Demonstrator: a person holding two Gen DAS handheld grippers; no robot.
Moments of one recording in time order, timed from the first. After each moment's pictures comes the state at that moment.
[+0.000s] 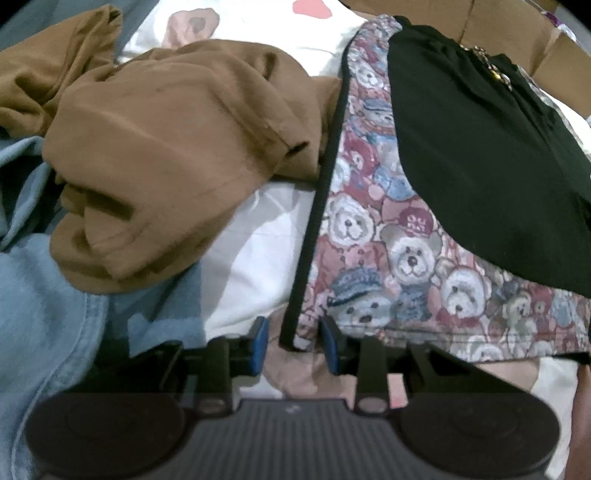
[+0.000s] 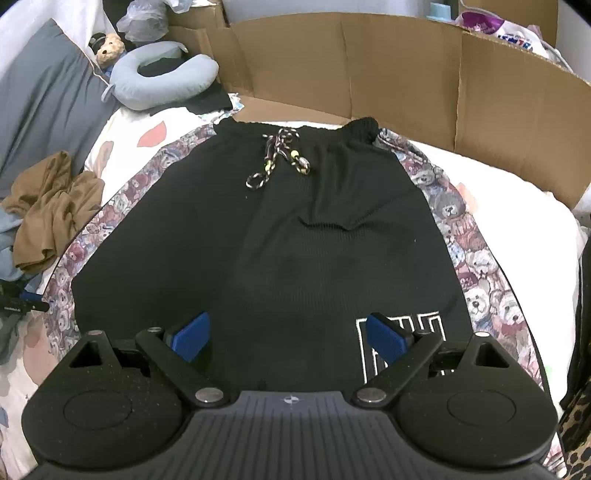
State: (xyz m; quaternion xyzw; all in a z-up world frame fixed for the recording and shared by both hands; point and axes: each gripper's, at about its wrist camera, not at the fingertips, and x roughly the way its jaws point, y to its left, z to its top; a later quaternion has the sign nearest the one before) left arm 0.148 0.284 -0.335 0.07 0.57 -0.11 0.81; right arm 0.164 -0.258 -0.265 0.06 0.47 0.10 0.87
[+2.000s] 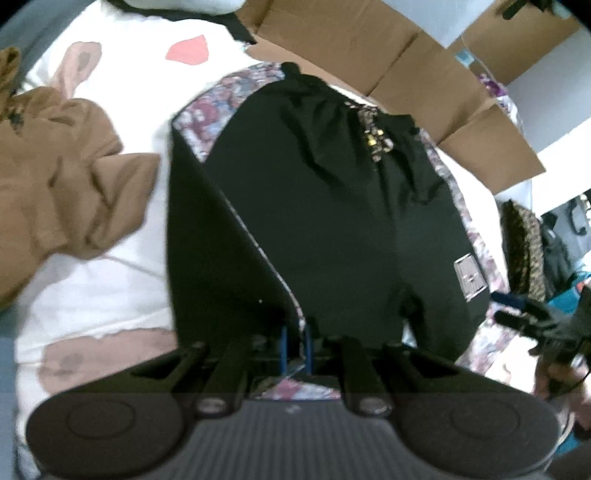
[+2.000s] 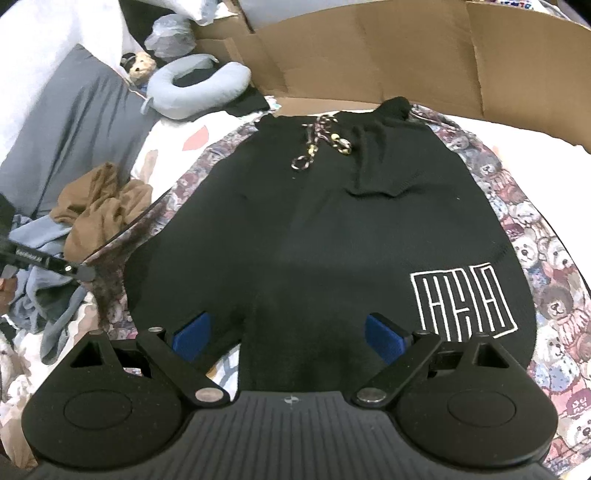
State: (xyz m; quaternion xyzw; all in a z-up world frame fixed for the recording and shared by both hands) left arm 0.161 0.139 -0.252 -0.10 0.58 -0.19 0.78; right arm 0.124 -0.256 -0.280 0.14 0.45 0.16 0.87
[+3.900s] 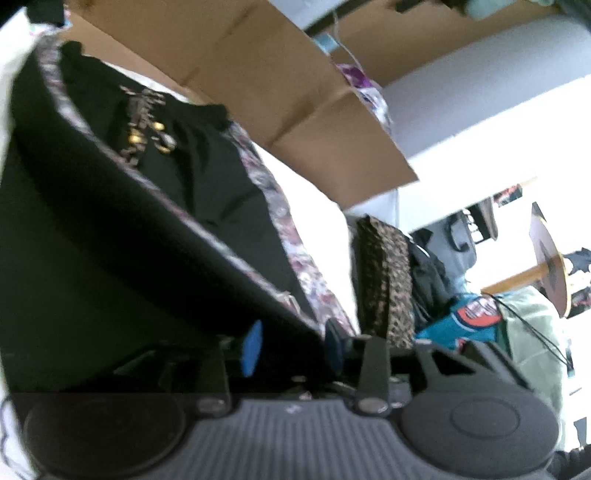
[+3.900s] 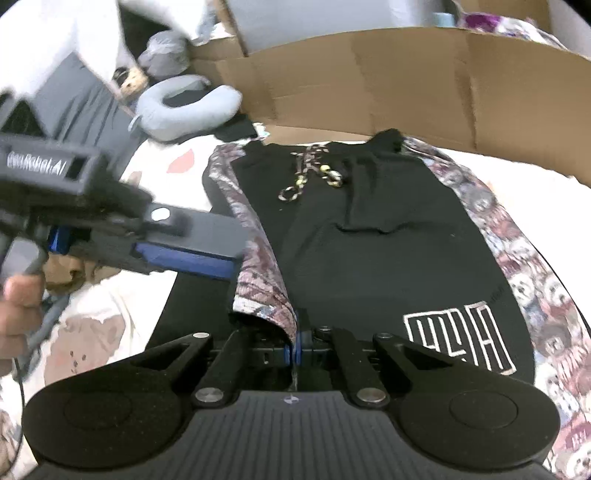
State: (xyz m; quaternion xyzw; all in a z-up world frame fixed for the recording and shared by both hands) left arm 0.186 -0.050 -0.271 -0.24 0.52 -0.36 0.74; right arm 0.135 -0.248 -0.284 0.12 0.40 0.12 0.90
